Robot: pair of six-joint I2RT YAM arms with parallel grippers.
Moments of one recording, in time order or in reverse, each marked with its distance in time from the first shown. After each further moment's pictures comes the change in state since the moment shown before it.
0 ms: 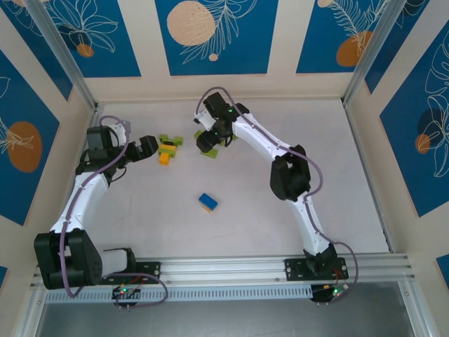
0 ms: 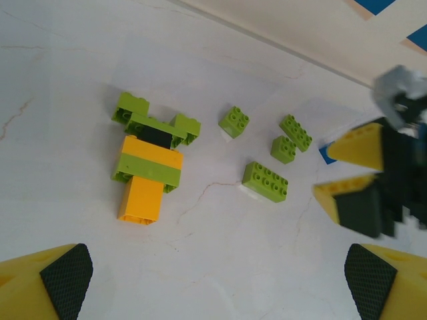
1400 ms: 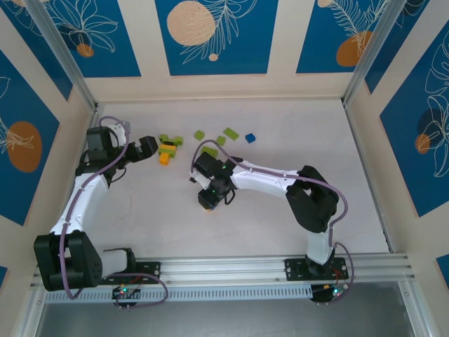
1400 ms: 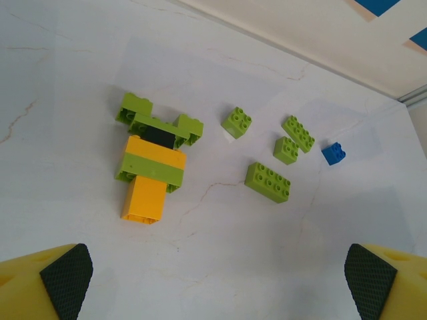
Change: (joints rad) left arm 0.000 -0.011 -0.007 0.000 -0.011 0.000; right arm 0.326 -0.501 -0.922 0.261 -0.018 0.299
